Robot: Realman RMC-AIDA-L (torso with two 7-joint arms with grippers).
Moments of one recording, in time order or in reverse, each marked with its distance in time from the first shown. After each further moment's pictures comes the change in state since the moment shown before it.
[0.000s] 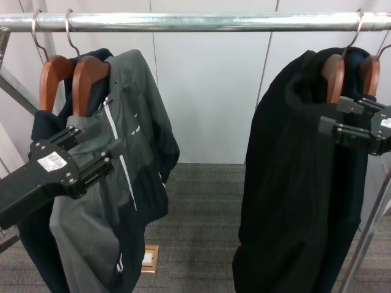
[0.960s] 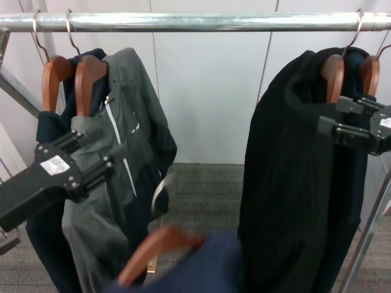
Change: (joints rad) left arm -0.005 0.004 0.001 -0.005 0.022 -0.006 -0.004; right arm 0.001 0.002 0.000 0.000 0.000 0.001 0.000
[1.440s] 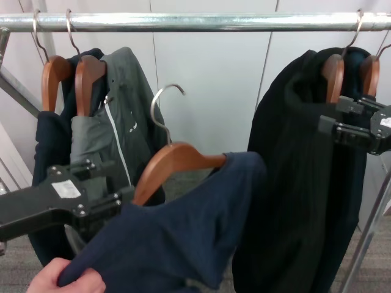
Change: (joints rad) left arm 0.042 -0.002 -0.070 0.334 0.476 -0.027 -0.343; right arm 0.001 -0.001 0.000 0.000 0.000 0.001 0.008
